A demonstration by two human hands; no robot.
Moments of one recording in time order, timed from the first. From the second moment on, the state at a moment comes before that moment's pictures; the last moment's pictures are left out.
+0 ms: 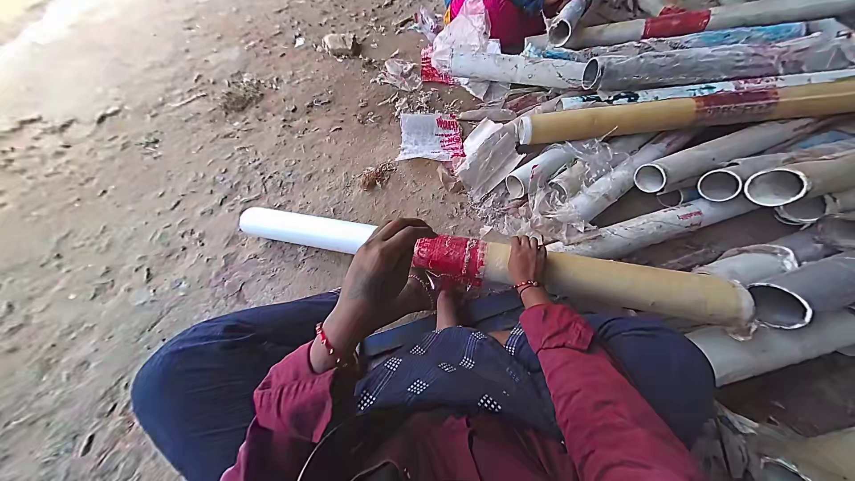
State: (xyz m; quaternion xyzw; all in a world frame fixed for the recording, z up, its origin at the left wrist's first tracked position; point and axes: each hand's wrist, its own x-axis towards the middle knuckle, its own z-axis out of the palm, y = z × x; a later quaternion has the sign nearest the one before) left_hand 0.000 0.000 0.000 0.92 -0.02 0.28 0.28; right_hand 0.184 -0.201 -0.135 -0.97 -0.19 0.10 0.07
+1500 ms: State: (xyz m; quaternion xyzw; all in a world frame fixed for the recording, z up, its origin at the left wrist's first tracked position) left_hand 0.046 0.008 -0.229 0.73 0.36 0.28 0.51; right_hand 0.217 -0.191 -0.164 -0.98 -0.17 -0.01 0.11
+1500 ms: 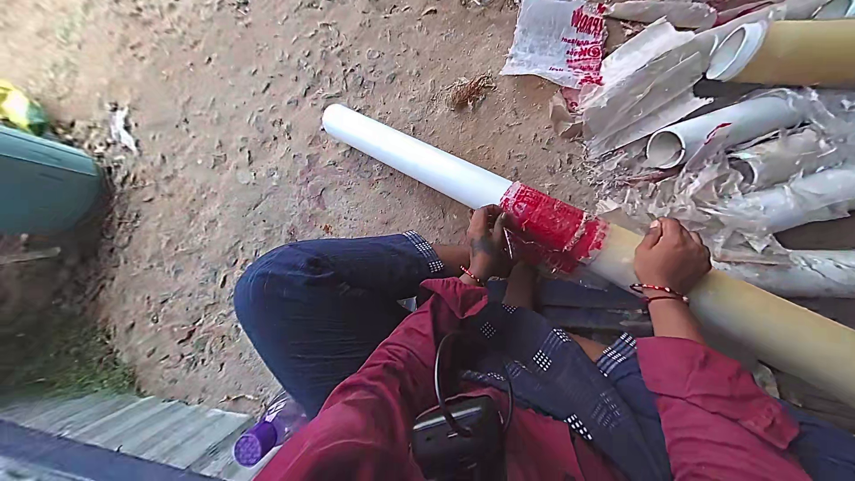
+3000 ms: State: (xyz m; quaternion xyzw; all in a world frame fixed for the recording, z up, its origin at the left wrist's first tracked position) left_hand 0.054 -0.015 -0.214 0.86 0.28 0.21 0.37; right_hand 0.216 -0.190 -0.168 -0.98 -0.16 -0.03 0.09
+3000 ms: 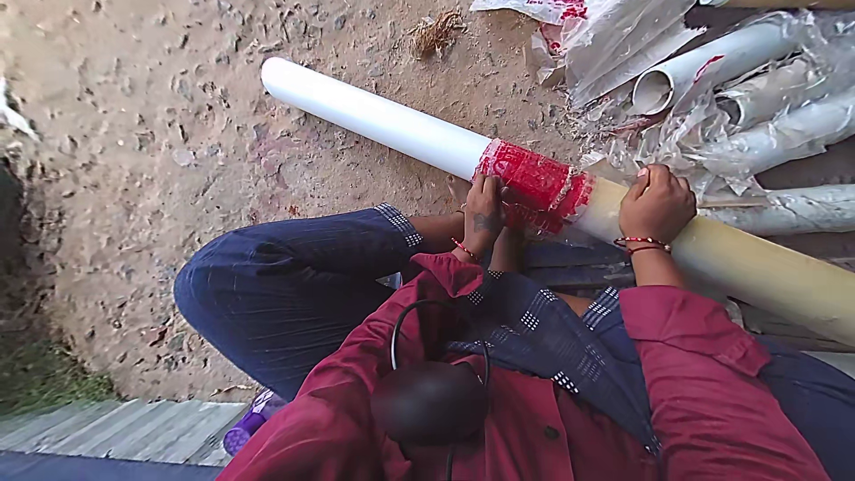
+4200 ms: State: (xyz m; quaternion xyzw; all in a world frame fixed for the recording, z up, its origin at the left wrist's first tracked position) left_hand 0.084 0.015 -0.171 0.83 0.42 -0.03 0.36; right_hand 0.206 -0.159 -0.129 -0.98 -0.17 0.01 -0.08
